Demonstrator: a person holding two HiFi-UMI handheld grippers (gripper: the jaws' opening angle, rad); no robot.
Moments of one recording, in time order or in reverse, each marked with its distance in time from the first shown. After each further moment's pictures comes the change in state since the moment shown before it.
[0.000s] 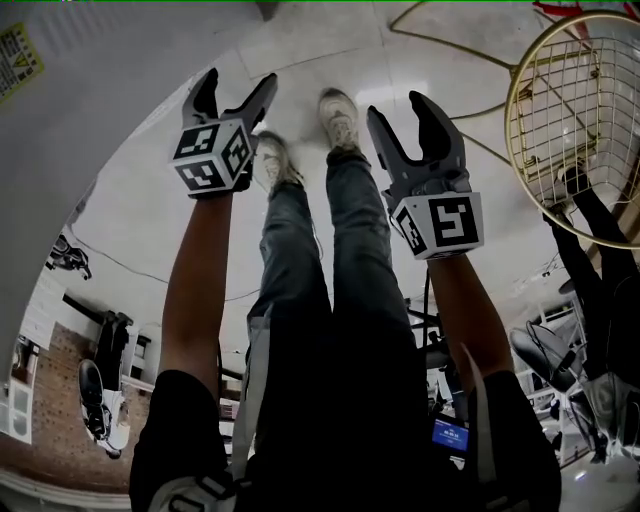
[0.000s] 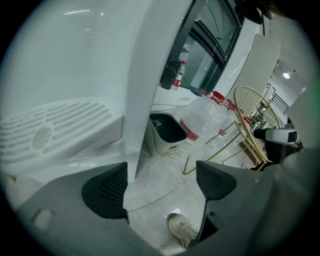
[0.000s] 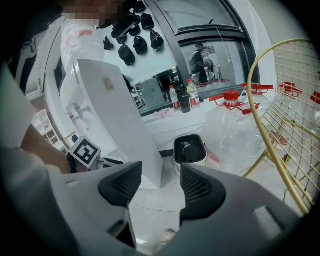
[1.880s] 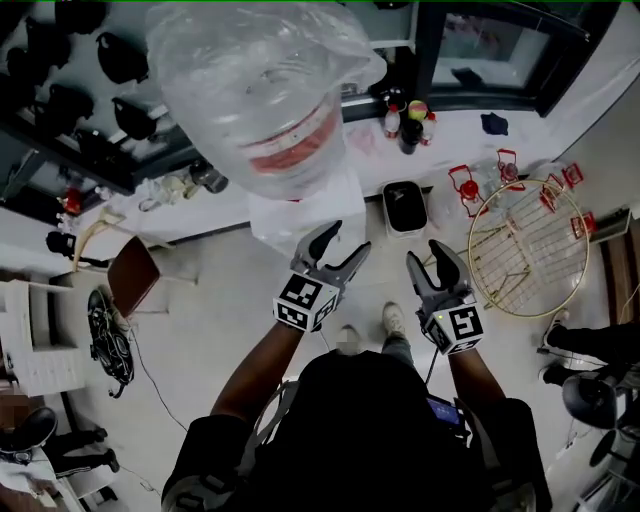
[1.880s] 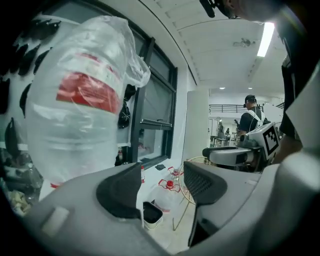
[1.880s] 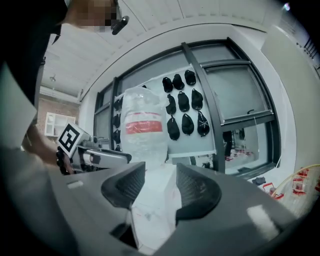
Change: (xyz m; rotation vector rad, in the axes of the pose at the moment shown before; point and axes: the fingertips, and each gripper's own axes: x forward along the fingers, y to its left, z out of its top) left arm -0.509 -0.184 0.260 0.446 -0.645 -0.243; right arm -0.290 0.270 0.308 -0.270 -0.572 0.151
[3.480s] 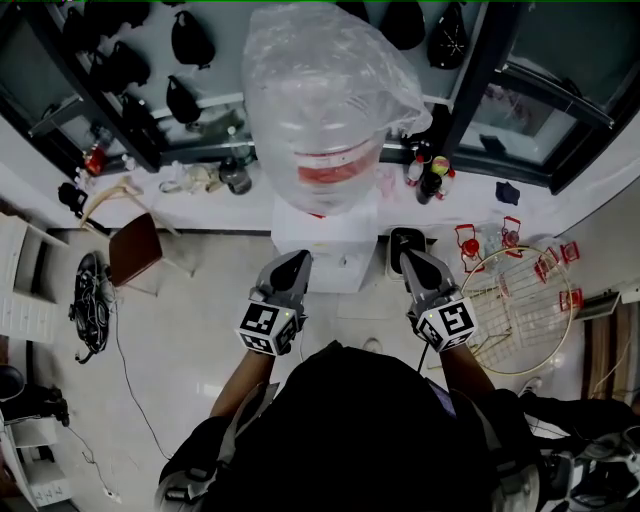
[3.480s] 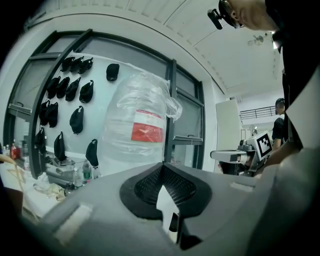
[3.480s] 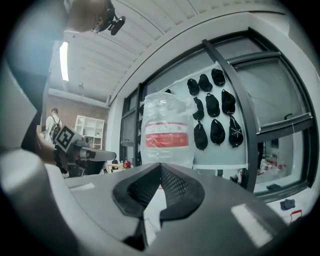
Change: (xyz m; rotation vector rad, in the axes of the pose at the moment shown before) left arm -0.133 0.052 0.036 -0.070 -0.177 0.399; right arm 0.050 0.043 0.057 -0.117 -0.042 0.311
